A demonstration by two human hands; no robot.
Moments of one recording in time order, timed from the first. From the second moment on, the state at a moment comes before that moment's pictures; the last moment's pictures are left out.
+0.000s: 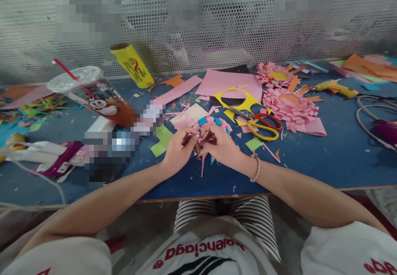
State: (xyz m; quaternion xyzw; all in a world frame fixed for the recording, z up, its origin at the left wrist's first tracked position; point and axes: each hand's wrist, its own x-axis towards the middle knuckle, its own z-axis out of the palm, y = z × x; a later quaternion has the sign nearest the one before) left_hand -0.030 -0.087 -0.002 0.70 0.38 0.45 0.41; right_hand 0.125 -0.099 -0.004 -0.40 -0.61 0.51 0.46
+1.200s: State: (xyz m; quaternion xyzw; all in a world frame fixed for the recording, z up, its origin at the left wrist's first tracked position) left_hand -0.037 -0.083 0.013 0.36 0.37 0.28 0.81; right_hand 0.147 -0.099 0.007 -0.39 -0.75 0.19 0.51
